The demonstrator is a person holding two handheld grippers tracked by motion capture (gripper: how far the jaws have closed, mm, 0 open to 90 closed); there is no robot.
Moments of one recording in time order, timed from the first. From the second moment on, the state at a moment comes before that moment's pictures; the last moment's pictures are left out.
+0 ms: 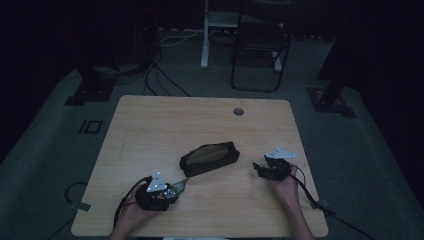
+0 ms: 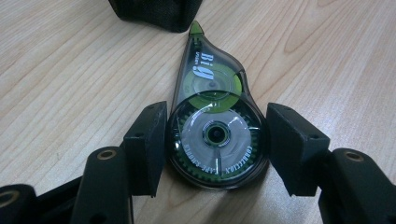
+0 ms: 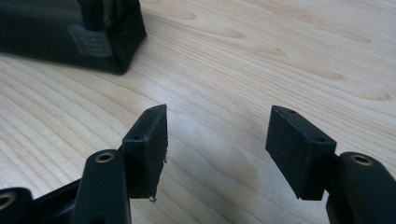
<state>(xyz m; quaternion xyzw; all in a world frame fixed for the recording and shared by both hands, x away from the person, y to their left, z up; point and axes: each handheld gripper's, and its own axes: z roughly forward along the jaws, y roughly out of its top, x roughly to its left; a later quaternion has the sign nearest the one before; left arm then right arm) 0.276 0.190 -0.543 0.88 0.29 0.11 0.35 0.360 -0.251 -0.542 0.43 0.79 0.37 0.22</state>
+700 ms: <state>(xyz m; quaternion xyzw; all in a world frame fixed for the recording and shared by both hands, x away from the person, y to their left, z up) 0.270 0.192 -0.523 0.88 0.27 0.12 0.37 0.364 -0.260 -0.547 0.45 0.79 0.36 0.21</state>
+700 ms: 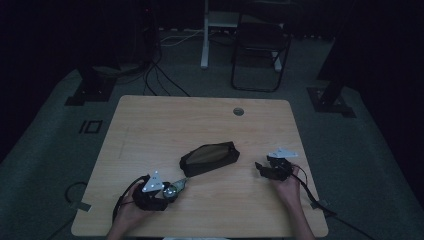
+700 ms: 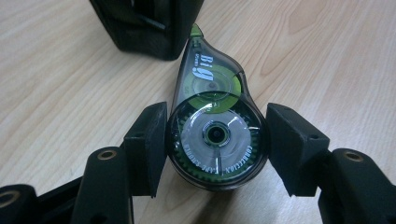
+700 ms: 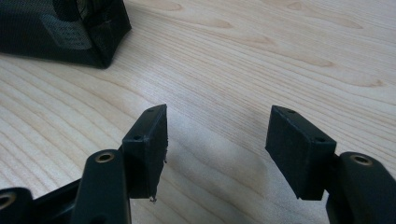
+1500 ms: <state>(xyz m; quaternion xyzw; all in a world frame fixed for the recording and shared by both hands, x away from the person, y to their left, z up) 0.263 0.195 -0.498 0.87 0.25 0.13 0.40 0.366 -0.260 -0.550 0.45 0.79 0.36 0.21</state>
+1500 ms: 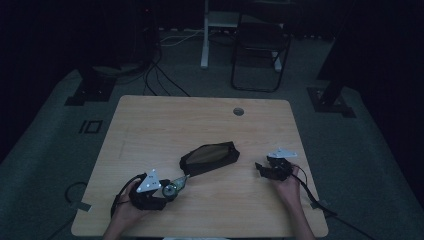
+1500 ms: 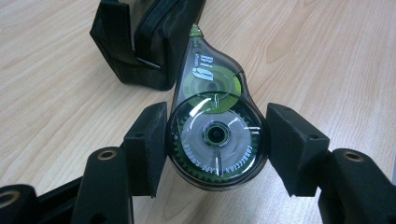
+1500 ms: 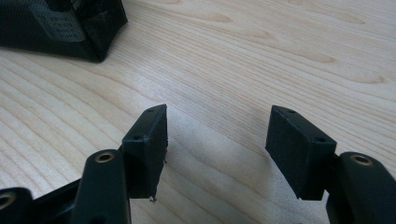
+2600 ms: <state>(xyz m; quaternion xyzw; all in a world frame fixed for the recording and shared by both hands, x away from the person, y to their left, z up) 0.264 0.197 -0.467 0.87 0.23 0.14 0.41 0.367 -0.261 -0.553 0.45 0.79 0.35 0.22</state>
